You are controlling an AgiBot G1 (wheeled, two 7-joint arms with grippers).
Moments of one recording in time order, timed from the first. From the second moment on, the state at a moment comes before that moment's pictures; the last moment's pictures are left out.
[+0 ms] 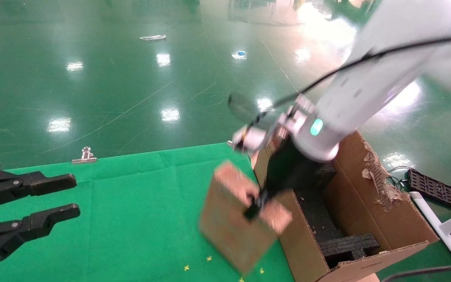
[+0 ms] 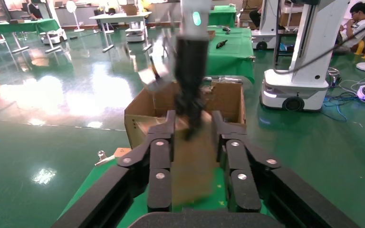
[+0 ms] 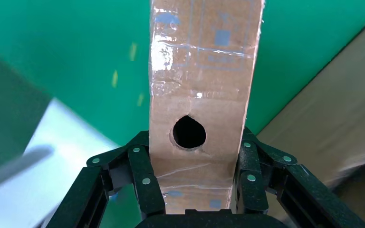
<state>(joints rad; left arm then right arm) -1.08 0.61 0.29 -1.28 0.72 1.49 -0.18 2.18 -0.87 -1.67 1.08 -1.27 -1.39 1.30</state>
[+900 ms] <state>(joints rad) -1.08 0.61 0.29 -1.28 0.72 1.49 -0.18 2.41 -0.61 -1.68 0.75 -1.51 -1.45 1.16</state>
